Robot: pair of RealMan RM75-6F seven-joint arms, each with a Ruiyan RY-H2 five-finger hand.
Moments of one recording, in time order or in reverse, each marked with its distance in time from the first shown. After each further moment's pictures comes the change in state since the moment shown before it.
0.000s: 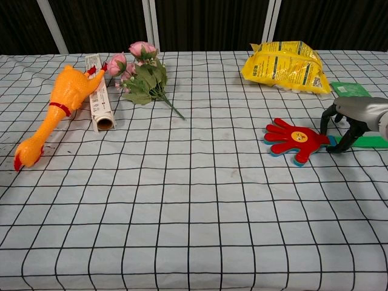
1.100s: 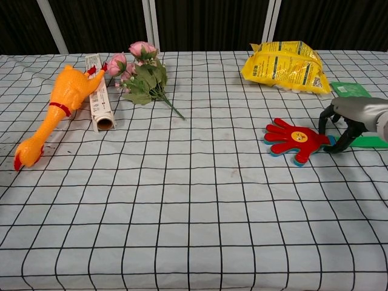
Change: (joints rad) left arm -0.001 0.001 0.000 -0.002 -0.004 -0.002 -0.001; right arm 0.005 -0.005 -0.004 0.006 -0.007 -0.003 0.000
